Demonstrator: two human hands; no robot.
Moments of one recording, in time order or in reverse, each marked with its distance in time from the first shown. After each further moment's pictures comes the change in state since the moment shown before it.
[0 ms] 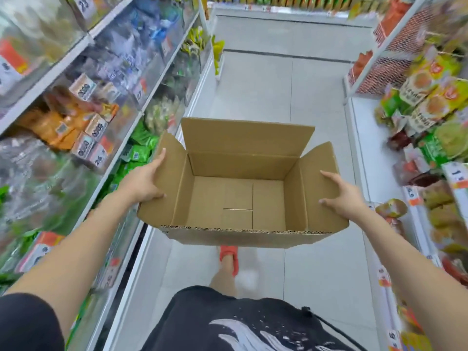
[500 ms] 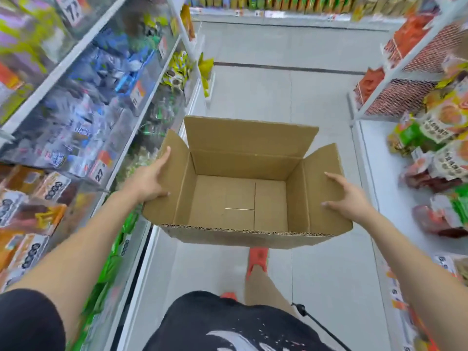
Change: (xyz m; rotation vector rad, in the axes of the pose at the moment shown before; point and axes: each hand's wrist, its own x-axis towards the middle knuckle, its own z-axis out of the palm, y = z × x) left_hand 0.355 0.095 -0.107 0.002 -0.018 0.029; right_hand 0.350 -0.063 -0.074 0.107 -0.030 0.053
